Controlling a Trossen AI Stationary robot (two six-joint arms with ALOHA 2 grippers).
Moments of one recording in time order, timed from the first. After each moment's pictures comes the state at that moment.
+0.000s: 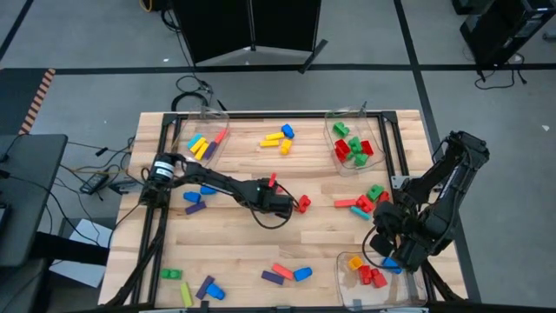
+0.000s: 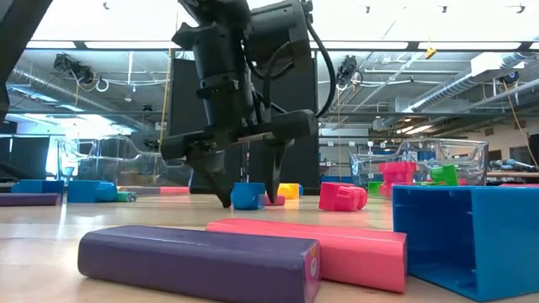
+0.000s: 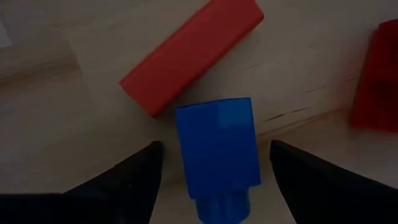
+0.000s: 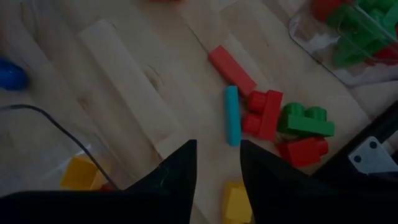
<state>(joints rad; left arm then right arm) -0.14 2.04 1.40 -0.69 -0.26 -1.37 0.97 1.35 1.19 -1.50 0.42 1.63</state>
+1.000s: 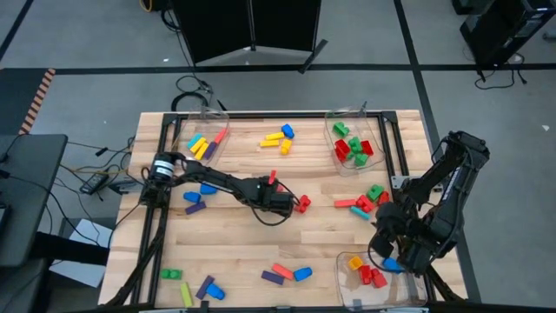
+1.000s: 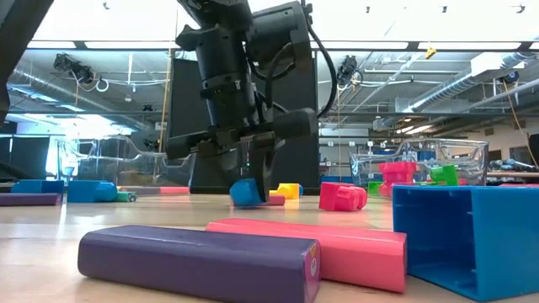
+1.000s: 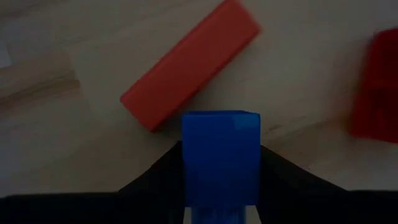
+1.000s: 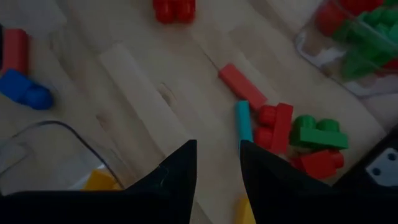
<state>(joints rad) -0.12 2.03 1.40 -0.68 -0.26 -1.32 1.02 1.35 1.19 -1.49 0.51 1.70</state>
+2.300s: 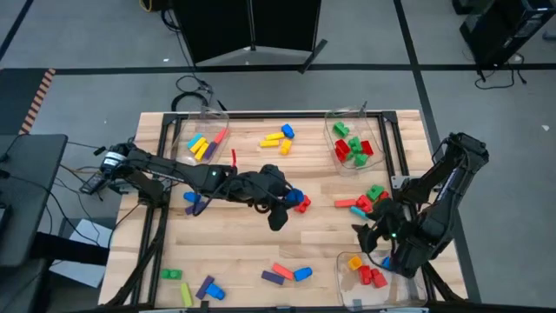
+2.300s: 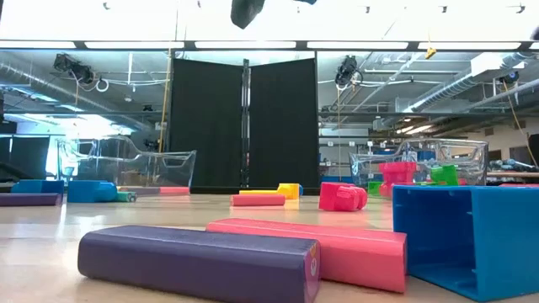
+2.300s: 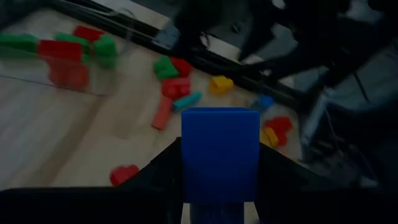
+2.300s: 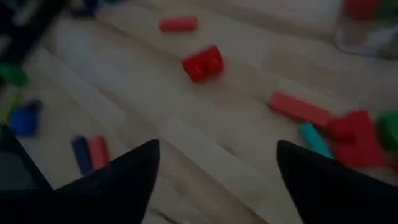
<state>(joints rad) -0.21 1.61 1.41 -0.28 -0.22 -0.50 0.96 1.37 1.19 -1.33 0.69 2.02</state>
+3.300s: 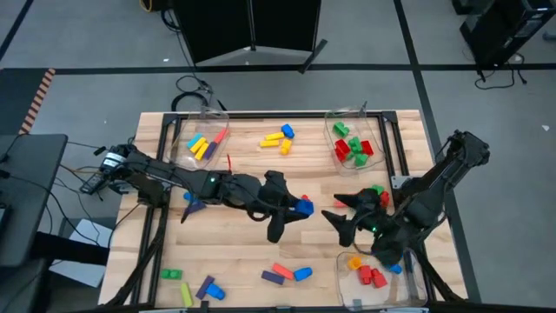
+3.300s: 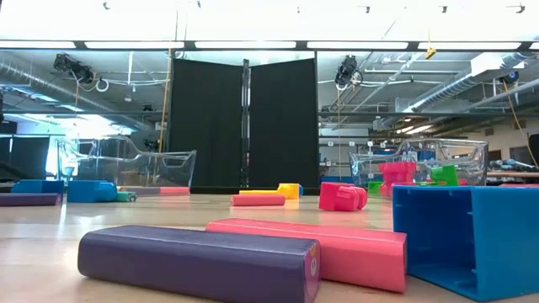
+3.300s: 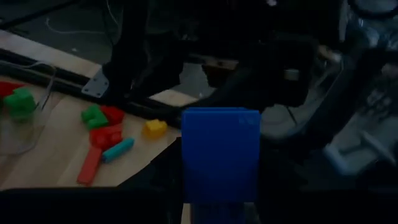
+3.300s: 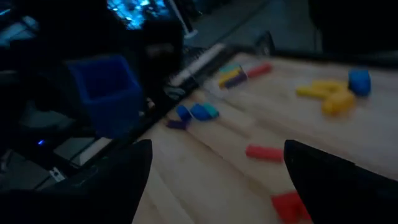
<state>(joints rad) -0.26 1.61 1.41 0.00 -0.14 -0.47 0.76 1.34 1.19 -0.72 1.11 1.31</state>
